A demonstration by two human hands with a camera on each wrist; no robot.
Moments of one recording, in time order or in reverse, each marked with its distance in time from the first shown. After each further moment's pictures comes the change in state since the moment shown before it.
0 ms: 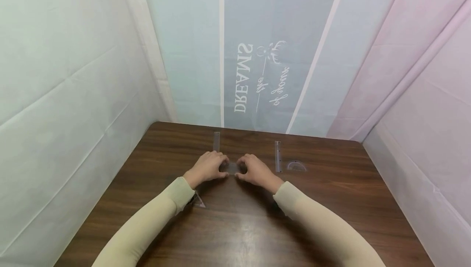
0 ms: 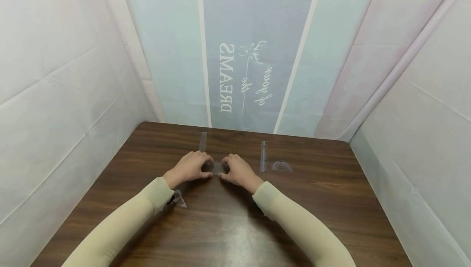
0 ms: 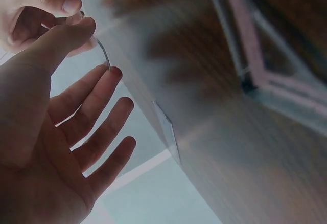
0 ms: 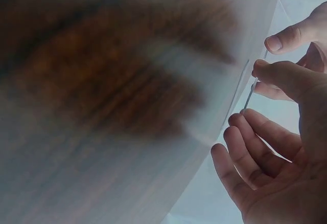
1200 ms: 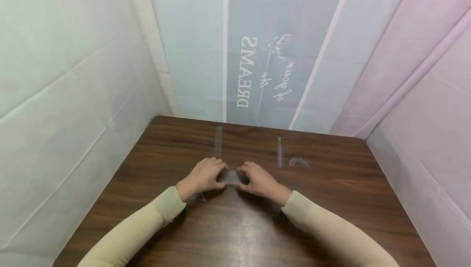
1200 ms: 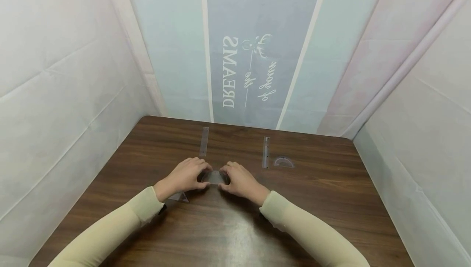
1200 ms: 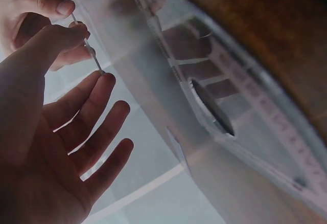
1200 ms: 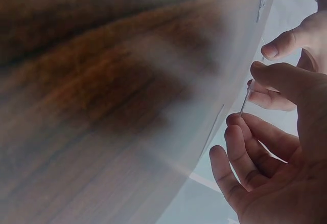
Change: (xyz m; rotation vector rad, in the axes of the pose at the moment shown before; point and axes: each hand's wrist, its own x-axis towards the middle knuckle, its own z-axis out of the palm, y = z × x) left_hand -0.047 0.015 0.002 0.006 0.049 0.085; right_hand -0.039 -0.021 0.005 -0.036 -0.009 -0.150
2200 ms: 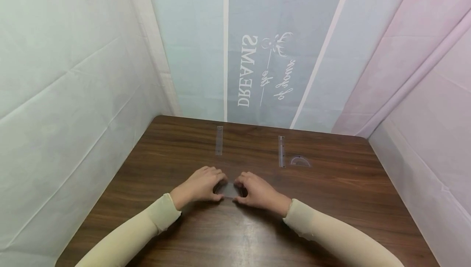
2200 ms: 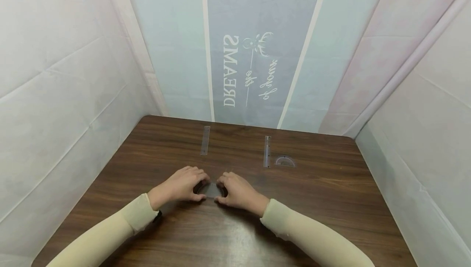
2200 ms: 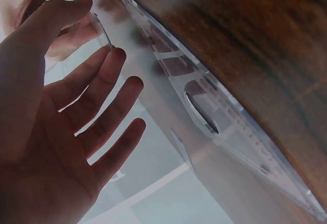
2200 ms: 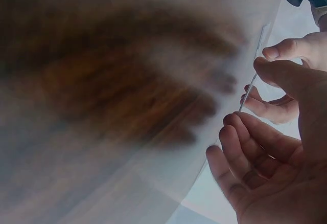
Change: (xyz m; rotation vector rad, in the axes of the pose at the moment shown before) left_hand -0.026 0.008 -0.001 0.003 -0.110 0.071; right_hand -0.020 -0.018 0.014 -0.004 -0.066 -0.049
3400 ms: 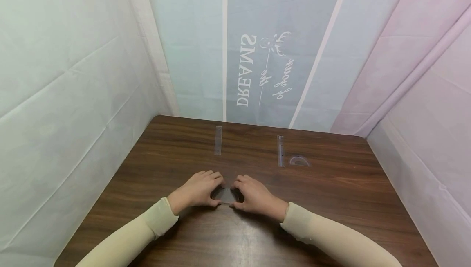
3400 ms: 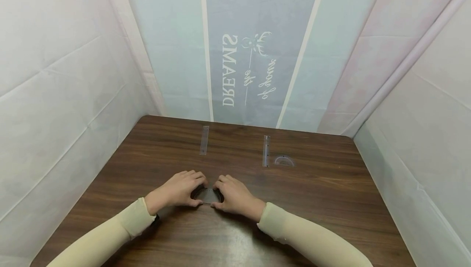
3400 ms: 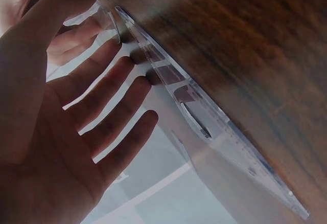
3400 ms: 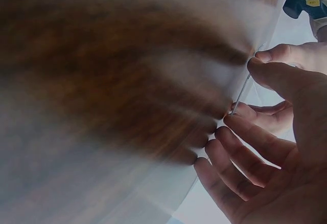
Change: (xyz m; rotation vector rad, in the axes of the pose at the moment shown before) left_hand -0.012 0.005 0.007 0.055 0.005 0.018; right_hand -0.006 -0.014 0.009 -0.131 -0.007 -0.035
